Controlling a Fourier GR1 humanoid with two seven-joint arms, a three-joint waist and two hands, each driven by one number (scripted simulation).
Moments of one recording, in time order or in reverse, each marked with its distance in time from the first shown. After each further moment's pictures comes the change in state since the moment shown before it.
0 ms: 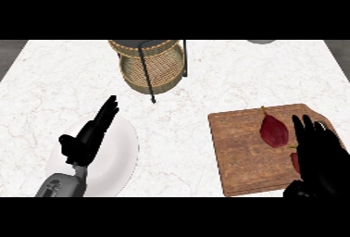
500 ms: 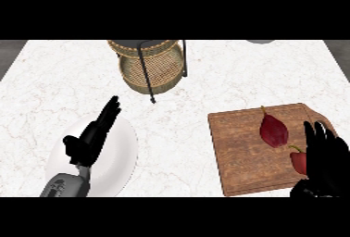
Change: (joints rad) left arm 0.000 -0.031 0.012 0.018 -0.026 0.003 -0.016; right arm 0.101 0.066 -0.105 0.090 0.103 -0.015 -0.077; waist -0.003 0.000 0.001
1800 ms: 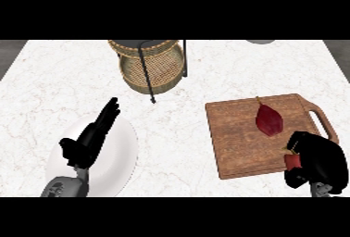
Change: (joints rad) left arm 0.026 -0.046 0.069 -0.027 -0.062 -0.077 0.014; right arm 0.016 0.179 -0.159 0.199 0.183 -0.139 -0.329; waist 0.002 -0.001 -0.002
